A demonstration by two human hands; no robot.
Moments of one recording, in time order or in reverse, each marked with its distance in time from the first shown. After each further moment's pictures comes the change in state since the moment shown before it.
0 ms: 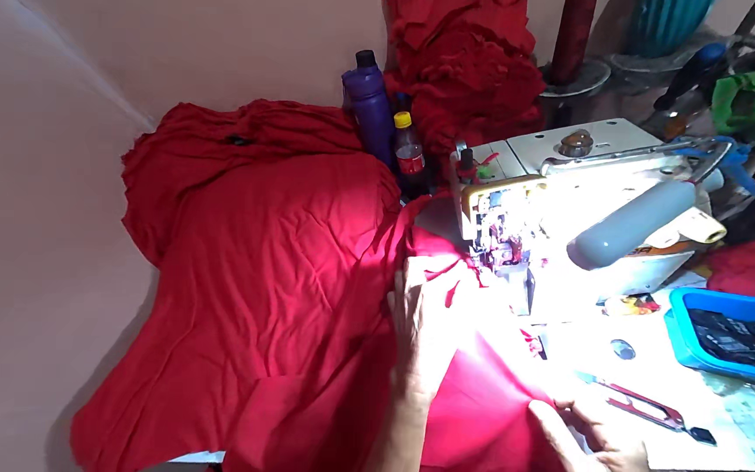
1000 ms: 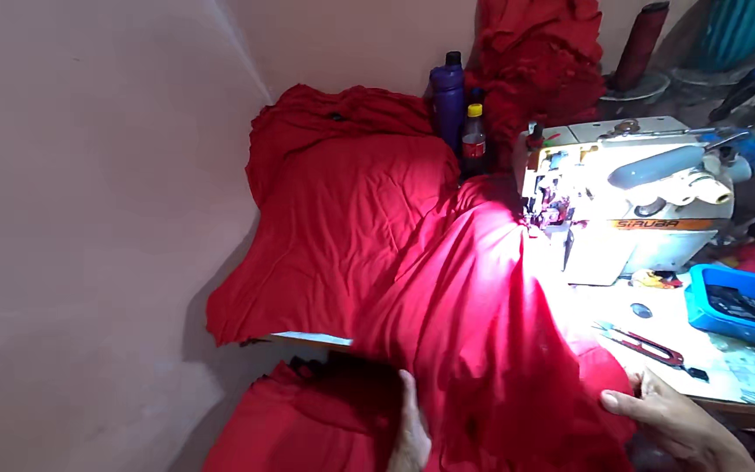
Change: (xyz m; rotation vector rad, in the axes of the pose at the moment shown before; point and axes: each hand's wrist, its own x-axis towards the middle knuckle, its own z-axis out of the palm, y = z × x) left_hand -0.248 -0.059 -0.031 -1.025 0.140 -1.020; right_hand -0.009 0.027 -0.070 0.565 -0.678 0.416
